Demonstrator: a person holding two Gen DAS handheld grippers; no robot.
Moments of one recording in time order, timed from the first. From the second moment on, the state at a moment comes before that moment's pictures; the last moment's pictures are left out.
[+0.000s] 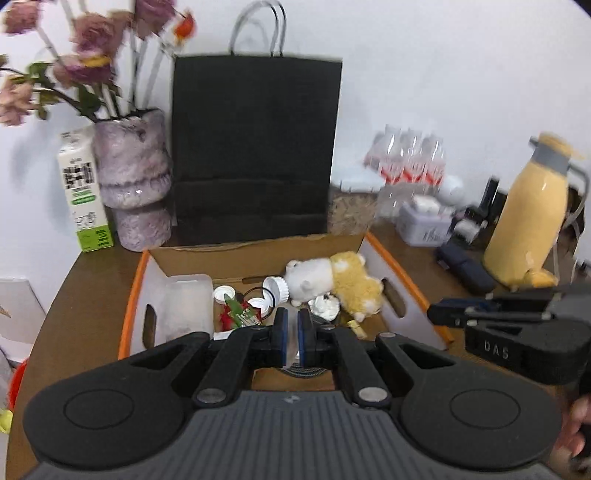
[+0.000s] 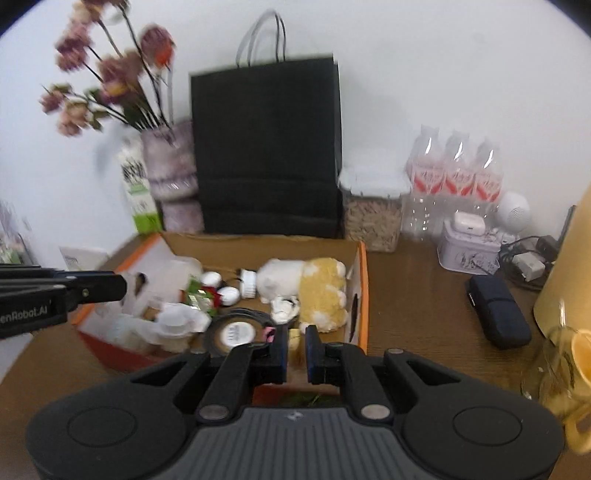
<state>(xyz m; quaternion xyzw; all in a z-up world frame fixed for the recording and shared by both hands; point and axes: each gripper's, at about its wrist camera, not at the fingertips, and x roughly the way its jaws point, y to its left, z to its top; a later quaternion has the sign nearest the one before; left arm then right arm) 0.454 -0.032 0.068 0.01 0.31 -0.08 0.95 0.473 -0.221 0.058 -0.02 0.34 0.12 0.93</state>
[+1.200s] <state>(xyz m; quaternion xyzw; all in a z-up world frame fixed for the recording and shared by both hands) 0.509 -0.021 0.071 0.00 0.47 -0.01 0.88 0.529 -0.211 0.083 -0.06 0.43 0.10 0.90</state>
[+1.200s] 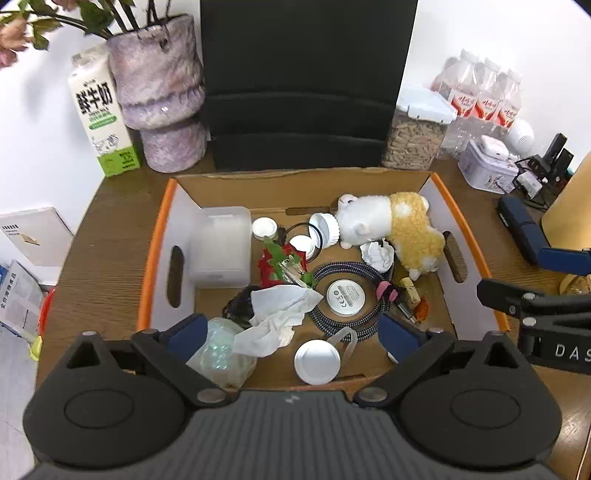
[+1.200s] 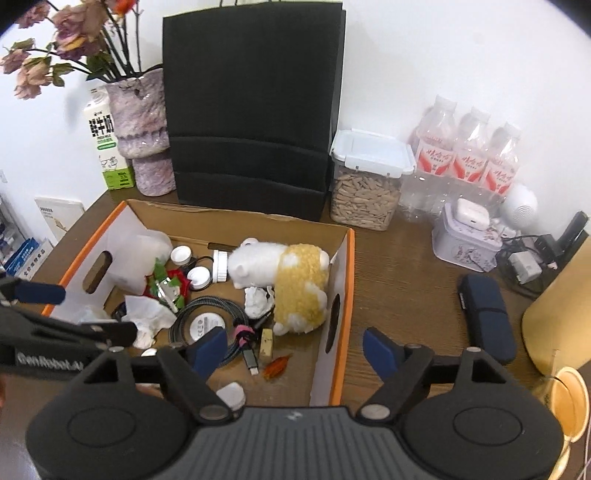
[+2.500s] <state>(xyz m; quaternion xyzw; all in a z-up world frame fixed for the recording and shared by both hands) 0.167 0.034 0.017 -0.01 0.27 0.05 0.96 0.155 -0.236 0.036 0.02 0.21 0.14 0.97</state>
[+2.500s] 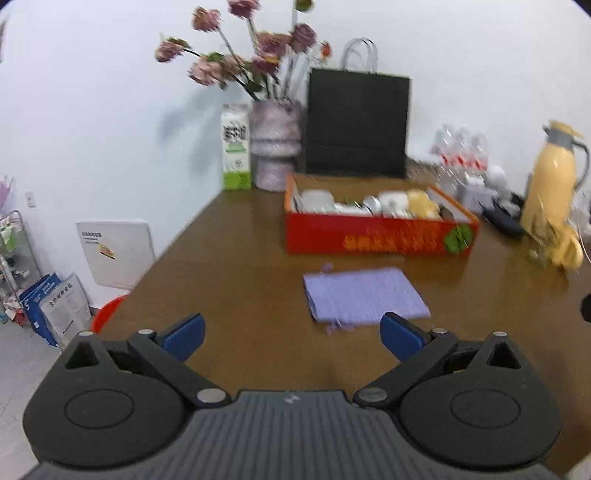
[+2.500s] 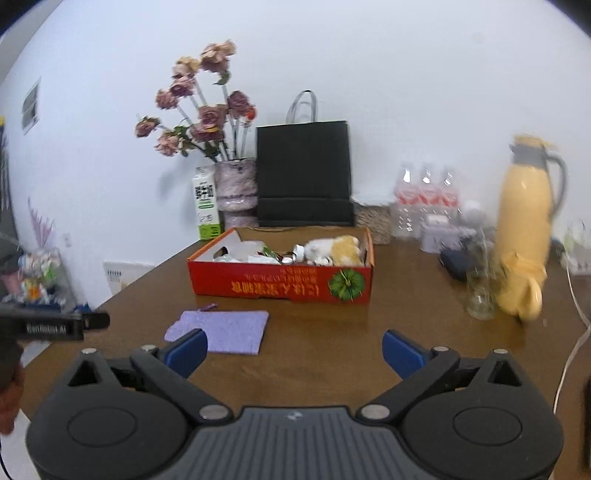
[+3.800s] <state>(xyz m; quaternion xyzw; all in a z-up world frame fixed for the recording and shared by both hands) 0.298 0.052 -0.039 -0.08 0.33 -0.03 0.94 0.313 -0.152 -0.037 0.00 0.28 0.18 0.94</state>
